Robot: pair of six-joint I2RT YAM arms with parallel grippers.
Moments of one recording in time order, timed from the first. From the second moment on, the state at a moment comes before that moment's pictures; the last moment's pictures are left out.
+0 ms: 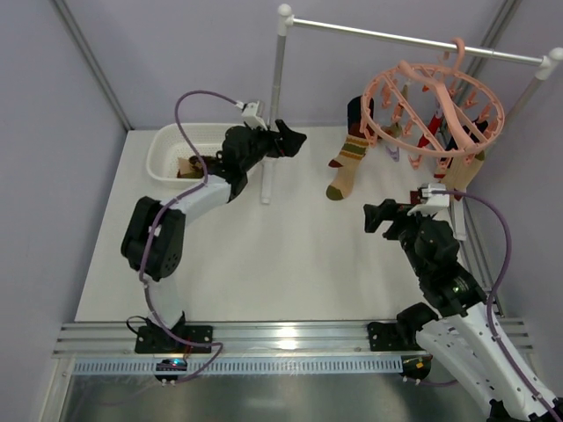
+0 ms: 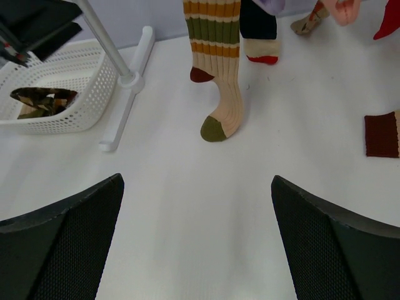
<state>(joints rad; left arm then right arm) -0.48 1.82 1.31 0.50 0.18 -0.50 0.44 0.52 0.62 -0.29 0.28 0.35</state>
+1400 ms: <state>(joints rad) -0.66 2.44 1.82 0.71 0.26 -0.39 0.44 0.36 0.70 -0.44 0.33 0.33</state>
